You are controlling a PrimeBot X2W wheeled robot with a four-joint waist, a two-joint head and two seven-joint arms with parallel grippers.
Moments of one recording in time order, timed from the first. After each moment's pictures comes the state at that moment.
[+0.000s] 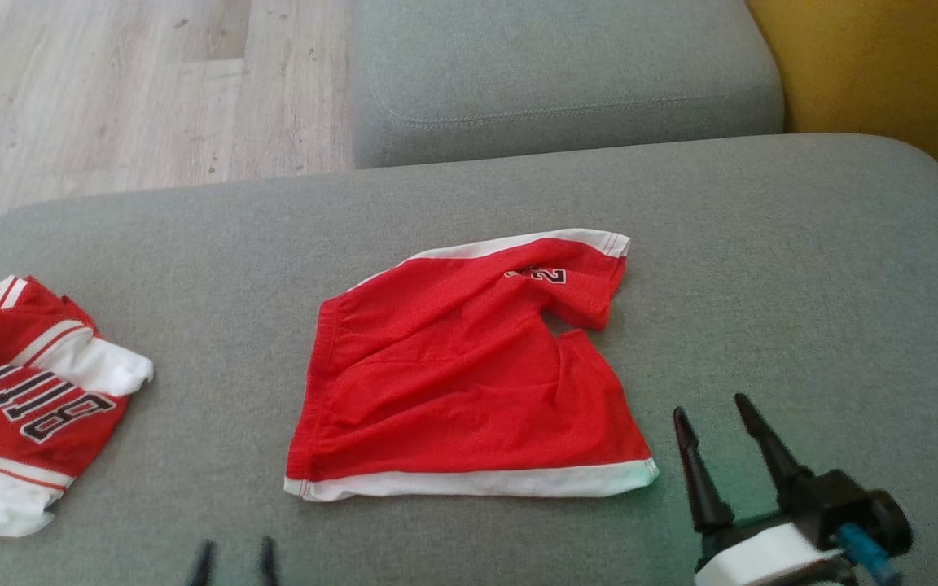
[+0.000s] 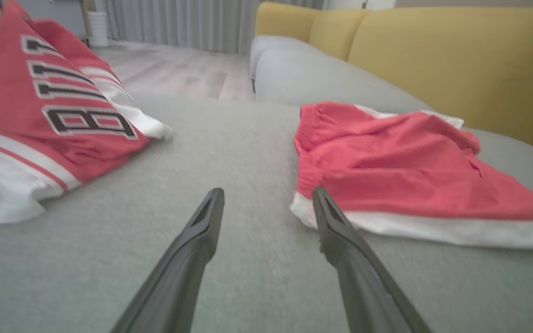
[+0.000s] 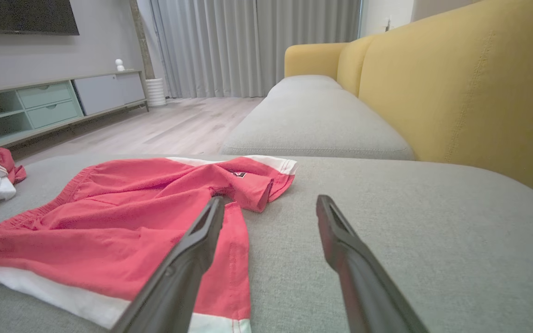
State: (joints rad) left arm 0.29 0.06 -0.04 0.20 -0.20 -0.12 -0.25; right arm 0.09 -0.05 0.13 0.23 0.04 0.12 -0.25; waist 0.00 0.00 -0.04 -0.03
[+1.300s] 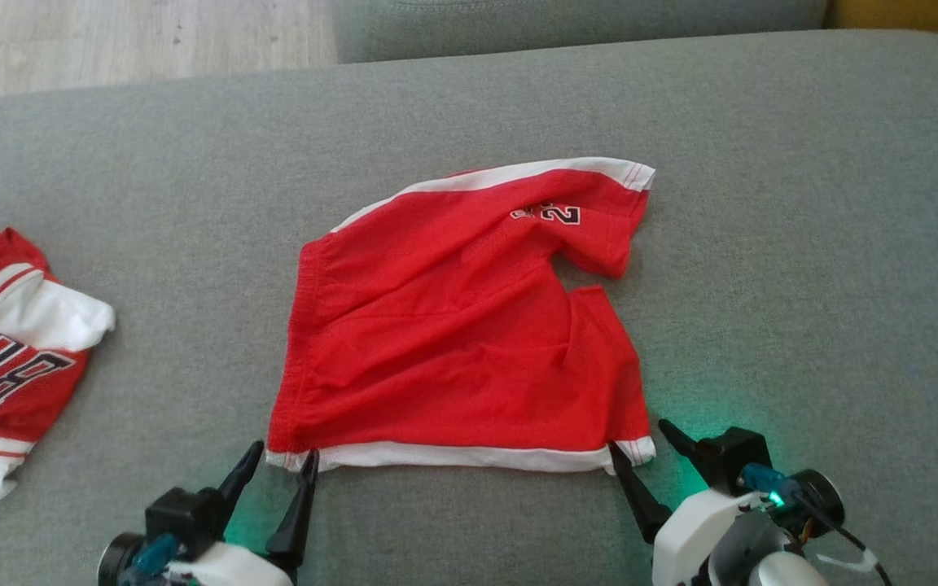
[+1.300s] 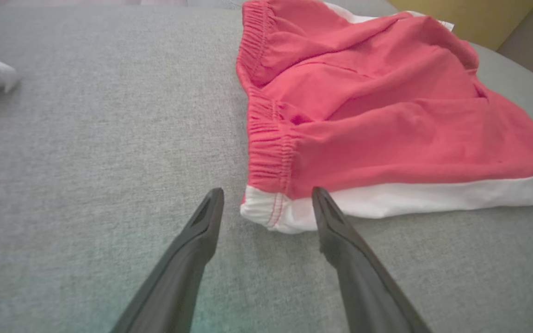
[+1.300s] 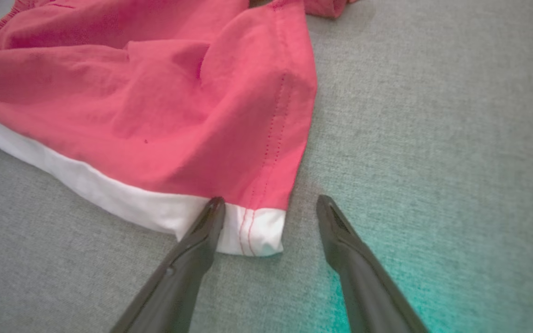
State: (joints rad) left arm 0.03 0.23 -0.30 0.29 -0.35 -0.13 -0.05; right arm -0.01 -0.08 0.29 0.34 0.08 0.12 0.09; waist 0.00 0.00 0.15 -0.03
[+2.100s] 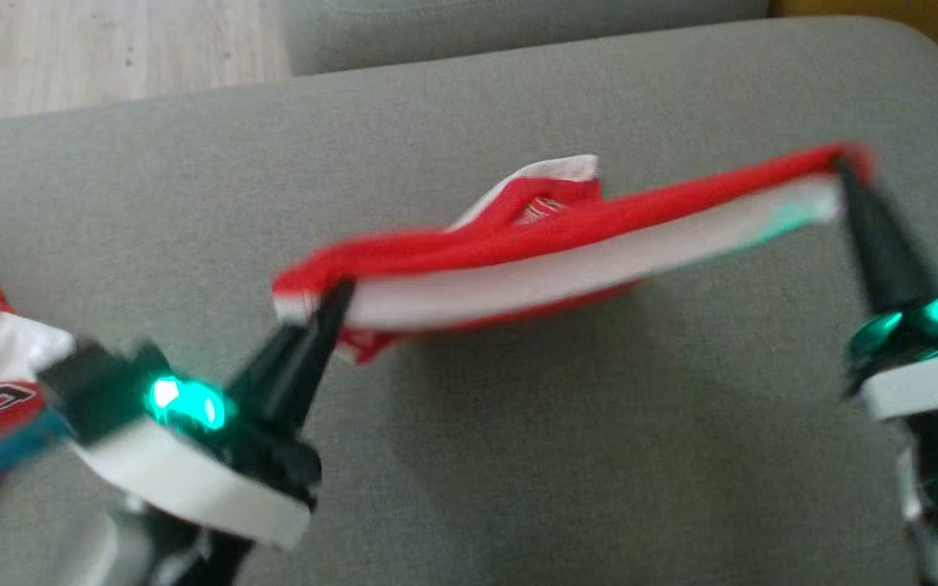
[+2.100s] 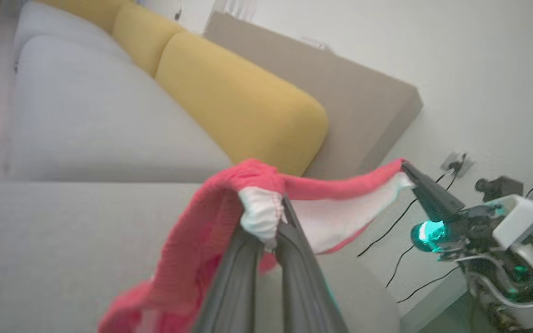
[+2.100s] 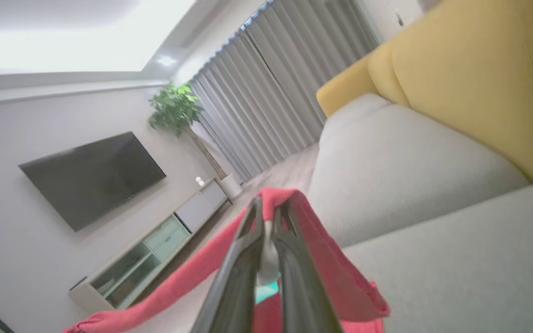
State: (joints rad) left arm -0.07 0.37 -0.38 -0.44 -0.85 -0.10 0.24; right arm -0.11 -0.16 0.03 -0.34 0.87 0.12 0.26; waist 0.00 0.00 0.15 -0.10
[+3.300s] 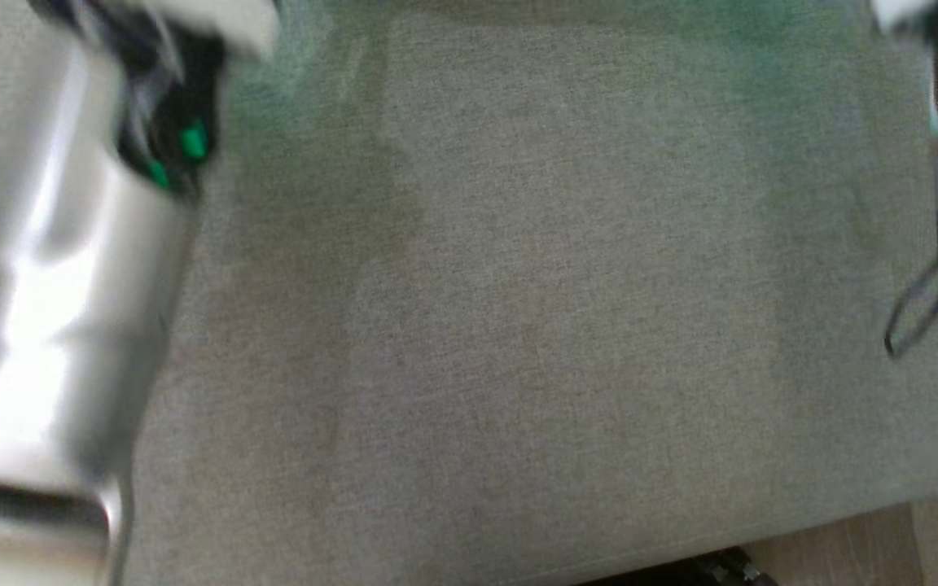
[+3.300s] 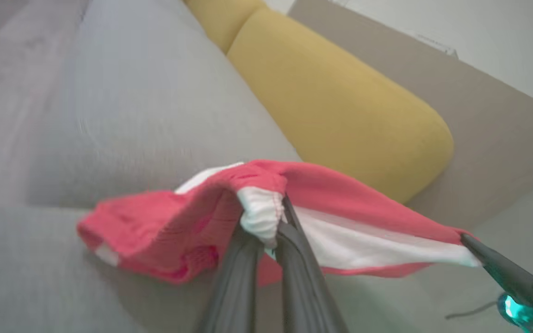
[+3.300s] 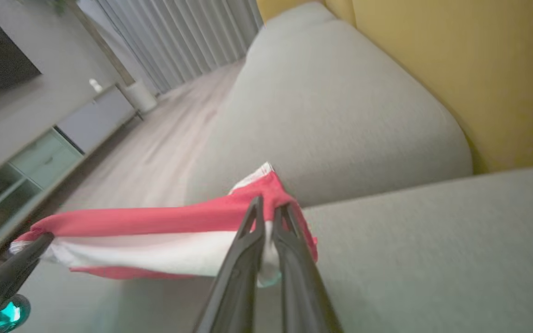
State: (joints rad) left arm -1.05 0.20 -0.39 0.43 -0.89 -0.12 0.12; right arm -0.95 -0.23 0.14 0.31 0.72 0.12 0.31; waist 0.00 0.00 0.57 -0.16
